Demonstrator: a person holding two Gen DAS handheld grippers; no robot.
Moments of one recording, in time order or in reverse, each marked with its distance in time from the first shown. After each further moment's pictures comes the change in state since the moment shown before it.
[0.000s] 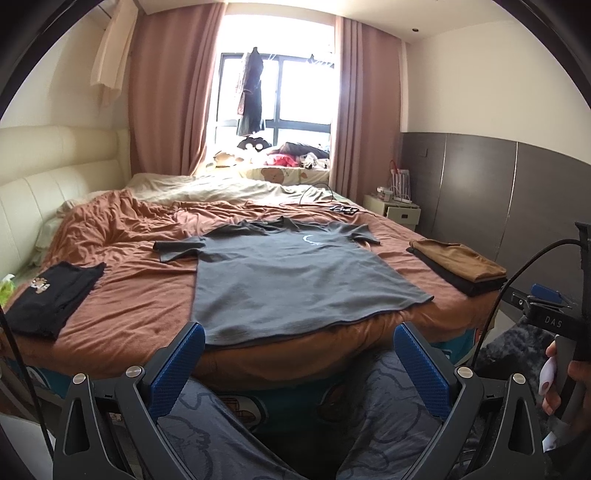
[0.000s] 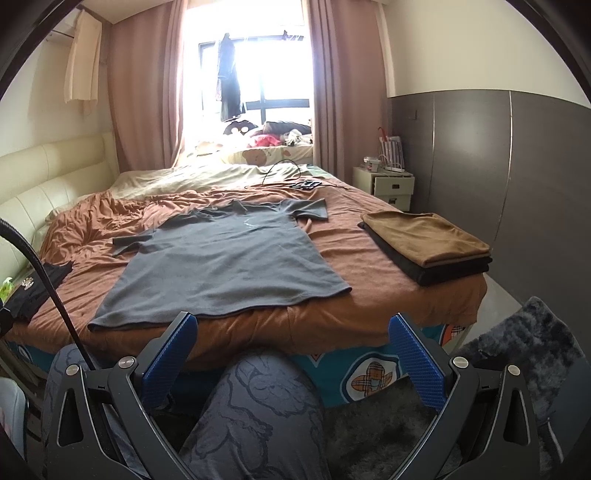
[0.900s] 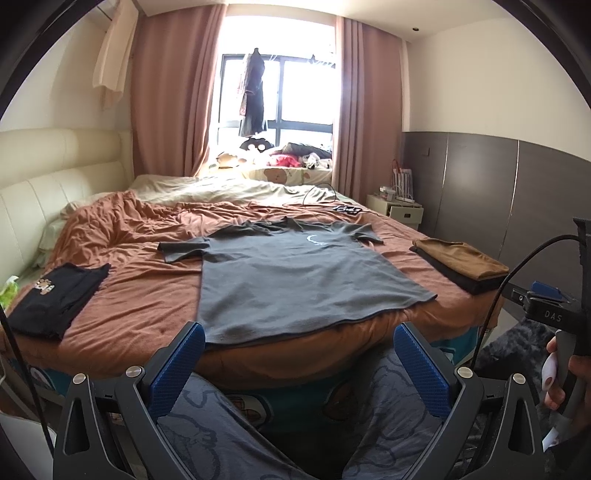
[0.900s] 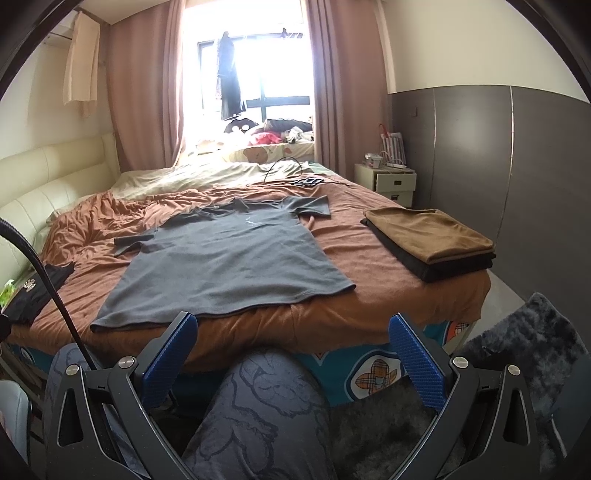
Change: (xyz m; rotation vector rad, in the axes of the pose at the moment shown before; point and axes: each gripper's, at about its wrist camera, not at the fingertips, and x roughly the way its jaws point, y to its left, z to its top) left arm -0.005 0.010 -0.001 -0.002 -0.007 0.011; right arm -0.001 0.003 -0.001 0.004 0.004 0.006
